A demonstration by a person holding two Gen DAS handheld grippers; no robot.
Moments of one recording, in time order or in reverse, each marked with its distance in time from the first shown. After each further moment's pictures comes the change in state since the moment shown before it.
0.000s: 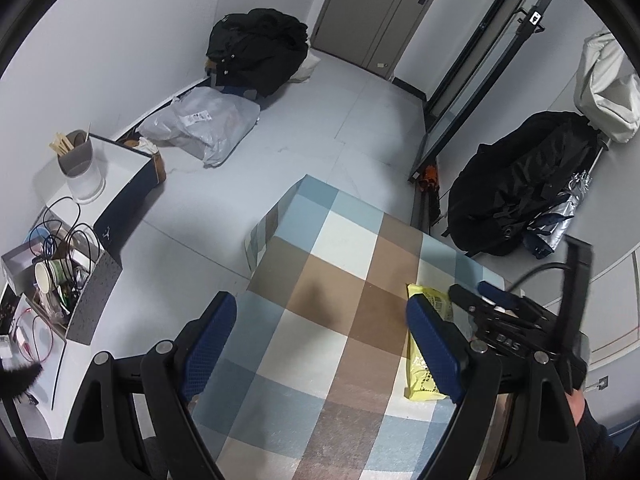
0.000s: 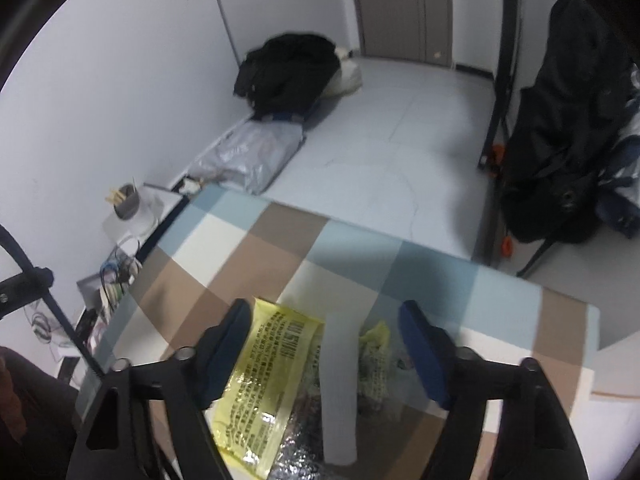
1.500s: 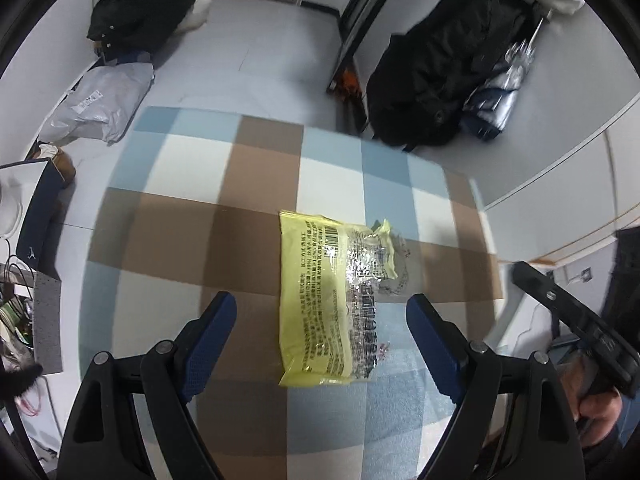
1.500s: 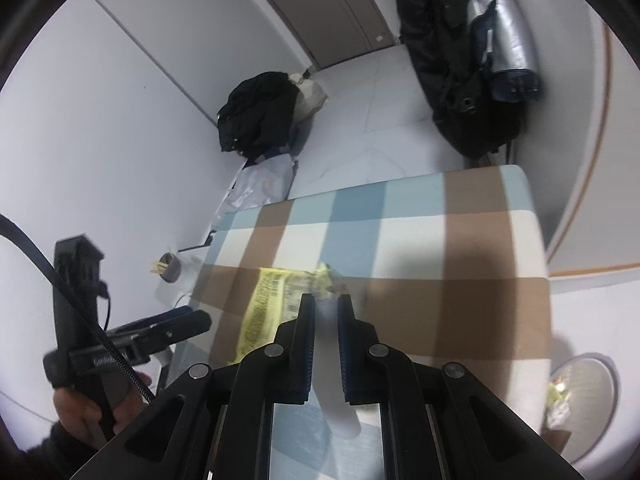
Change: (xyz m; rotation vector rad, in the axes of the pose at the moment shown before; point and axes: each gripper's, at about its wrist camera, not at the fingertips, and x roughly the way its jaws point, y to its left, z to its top) left arm 0.057 -0.086 -0.032 0.279 0.290 -0.164; right arm -0.110 -0.069 -0.088 0.385 -0.129 0.149
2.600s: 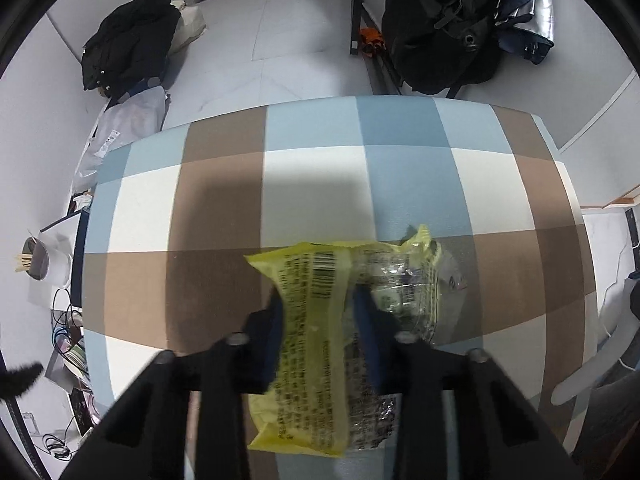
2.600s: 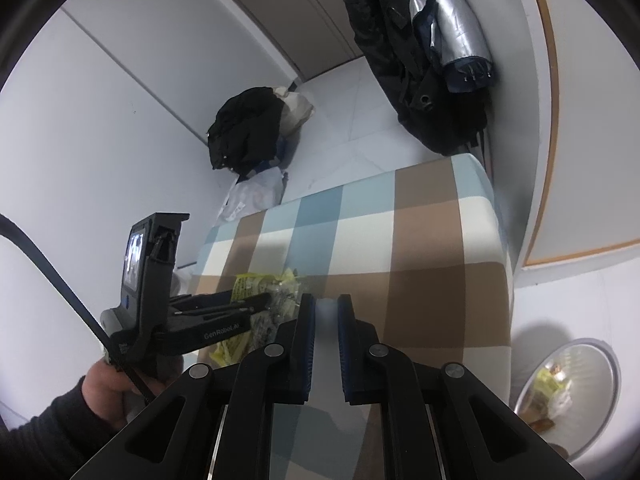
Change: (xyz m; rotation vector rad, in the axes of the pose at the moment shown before) left arm 0.049 -0.042 0.005 0.182 0.097 0.328; right arm -0.026 -0.044 -0.009 0.080 -0.025 0.025
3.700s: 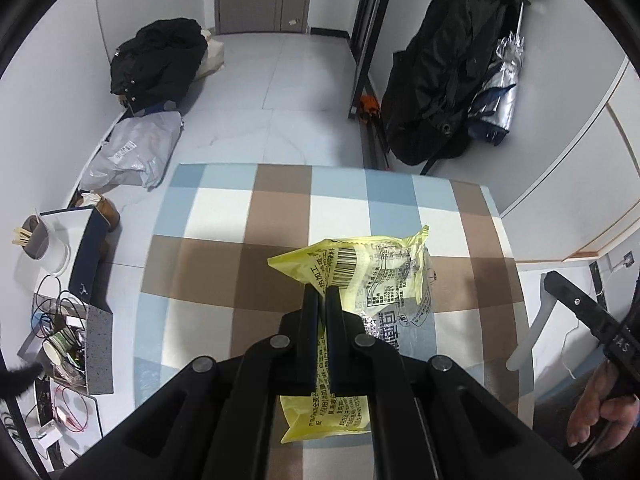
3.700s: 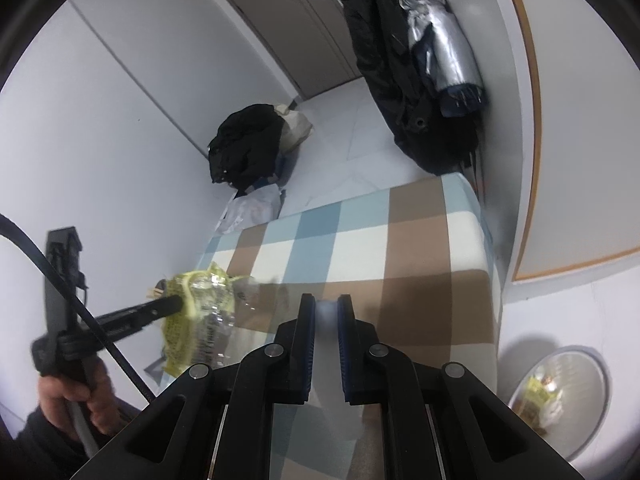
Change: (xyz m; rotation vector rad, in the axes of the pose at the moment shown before) left arm -0.076 0.036 -0.024 -0.123 -0.218 -0.127; right arm -0.020 0.009 -0.010 -0.051 -0.087 -0.045
